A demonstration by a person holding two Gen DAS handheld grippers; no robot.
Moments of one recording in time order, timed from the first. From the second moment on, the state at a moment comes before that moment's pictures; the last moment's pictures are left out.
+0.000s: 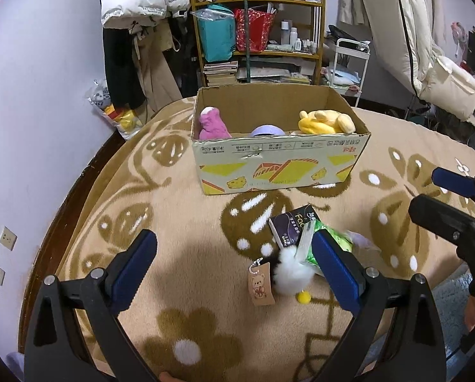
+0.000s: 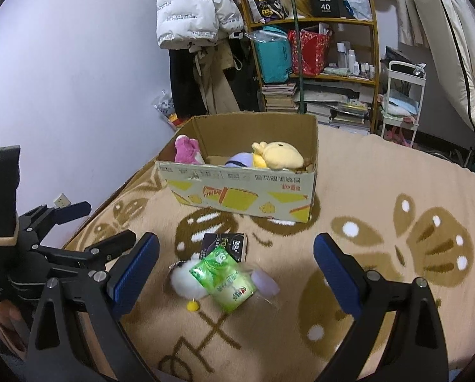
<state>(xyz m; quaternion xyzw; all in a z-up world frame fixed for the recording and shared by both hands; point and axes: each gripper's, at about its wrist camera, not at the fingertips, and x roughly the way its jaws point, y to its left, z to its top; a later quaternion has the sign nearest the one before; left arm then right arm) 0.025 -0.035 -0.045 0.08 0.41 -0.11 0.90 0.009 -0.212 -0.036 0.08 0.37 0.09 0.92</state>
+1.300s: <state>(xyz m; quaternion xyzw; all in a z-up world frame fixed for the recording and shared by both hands) 0.084 -0.054 -0.136 0.07 0.60 -0.12 0.79 0.071 -0.204 -0.142 0.13 0.57 0.07 0.81</state>
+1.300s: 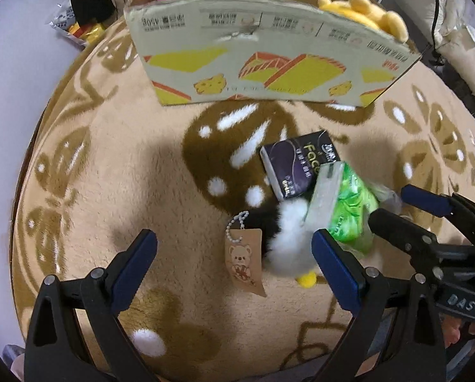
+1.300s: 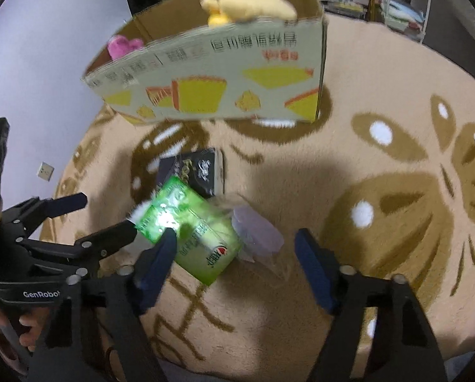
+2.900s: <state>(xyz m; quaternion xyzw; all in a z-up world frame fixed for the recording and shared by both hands) 0.093 -0.091 -0.179 0.07 0.63 -0.18 0.75 0.080 -0.226 -0.142 0.15 0.54 0.04 0.83</state>
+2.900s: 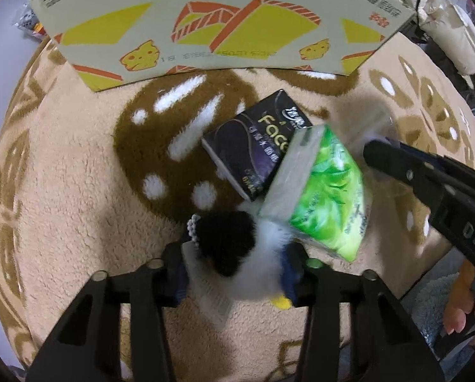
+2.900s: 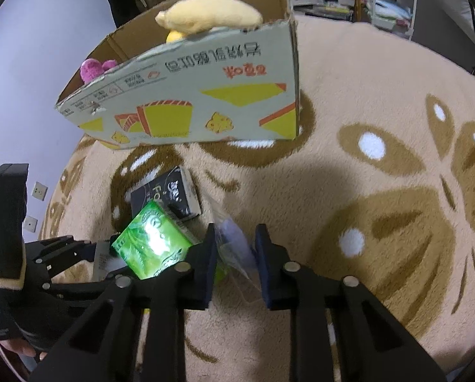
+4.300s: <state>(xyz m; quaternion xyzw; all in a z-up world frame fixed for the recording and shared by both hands) 0.023 -0.041 -0.033 0.05 0.31 -0.10 0.95 0.018 -0.194 -0.022 0.05 0.25 0.07 0.96</state>
